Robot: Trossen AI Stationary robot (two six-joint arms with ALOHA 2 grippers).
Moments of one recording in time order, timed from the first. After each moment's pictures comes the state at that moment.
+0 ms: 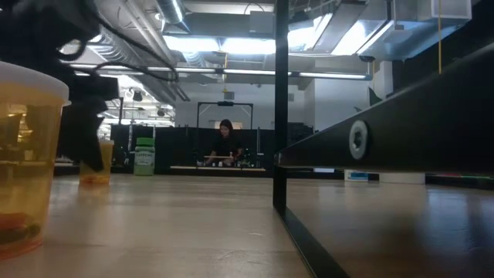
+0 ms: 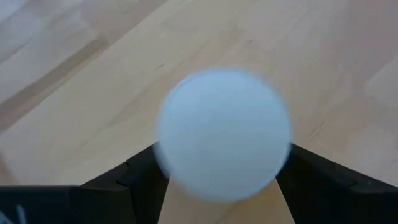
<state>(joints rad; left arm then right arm) -0.37 1.23 0.47 -0.50 -0.58 -1.15 0.16 1.38 1.65 -1.02 -0.14 -0.03</state>
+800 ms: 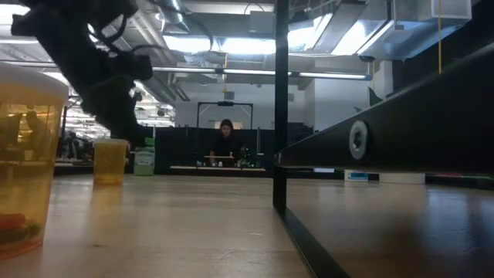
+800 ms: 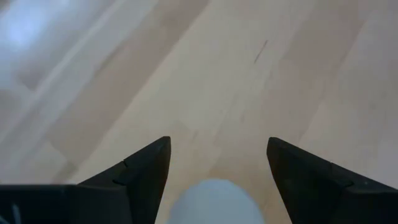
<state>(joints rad) -0.22 1.22 0.54 -0.28 -0.57 -0.63 0.16 1.38 1.65 -1.01 -0.14 -0.03</state>
